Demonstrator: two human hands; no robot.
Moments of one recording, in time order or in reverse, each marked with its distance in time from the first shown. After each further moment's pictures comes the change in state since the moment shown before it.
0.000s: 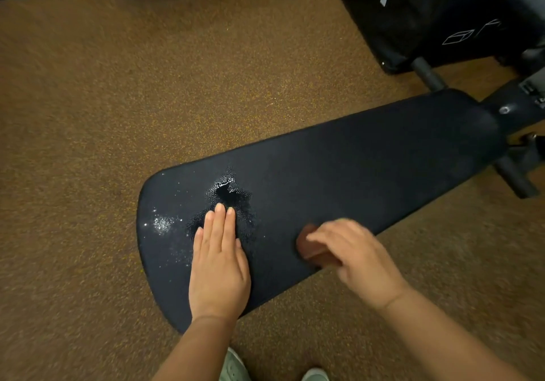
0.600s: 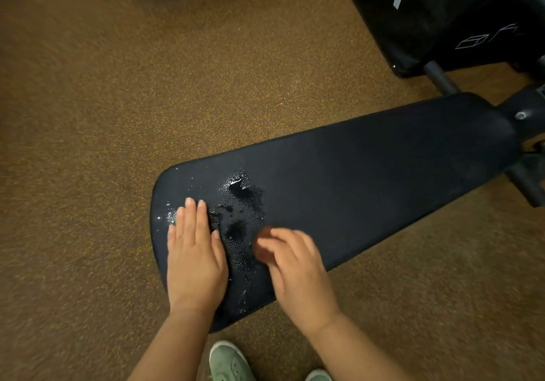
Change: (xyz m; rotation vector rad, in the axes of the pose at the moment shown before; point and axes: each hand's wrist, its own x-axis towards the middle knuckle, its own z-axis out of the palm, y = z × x) left_hand 0.007 -0.042 -0.014 0.009 0.073 -0.135; right_hand 0.019 -0.093 0.063 0.163 0.135 0.144
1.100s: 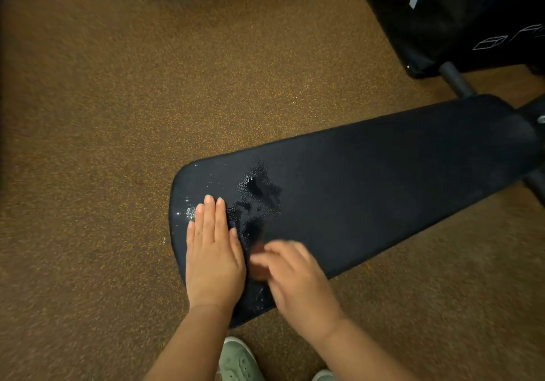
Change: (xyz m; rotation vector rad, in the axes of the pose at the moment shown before) left_hand -0.003 -0.003 0.001 0.026 -0.005 0.006; right_hand -0.003 -0.020 0.011 0.028 -0.092 -0.126
